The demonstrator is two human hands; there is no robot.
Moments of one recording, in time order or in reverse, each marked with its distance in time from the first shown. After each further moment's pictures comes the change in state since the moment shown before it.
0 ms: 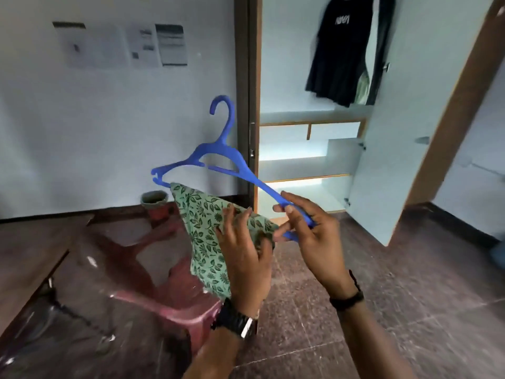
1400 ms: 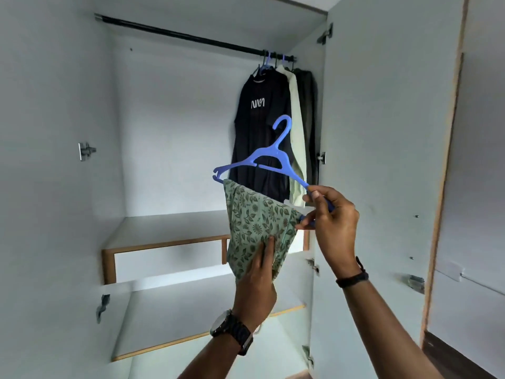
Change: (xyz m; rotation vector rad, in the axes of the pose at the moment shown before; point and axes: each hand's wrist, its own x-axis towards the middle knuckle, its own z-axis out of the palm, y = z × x) left_hand 0.452 -0.030 0.895 0.146 -0.455 0.330; right_hand 0.774 0.342 -0.508 -0.194 0.479 -0.255
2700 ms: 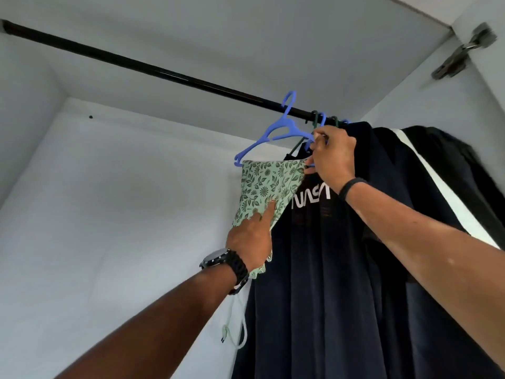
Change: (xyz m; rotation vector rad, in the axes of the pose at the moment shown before) left_hand 0.868 -0.355 0.073 0.465 0.439 0.238; right_hand 0.751 0.290 0.430 -0.078 0.064 -0.617
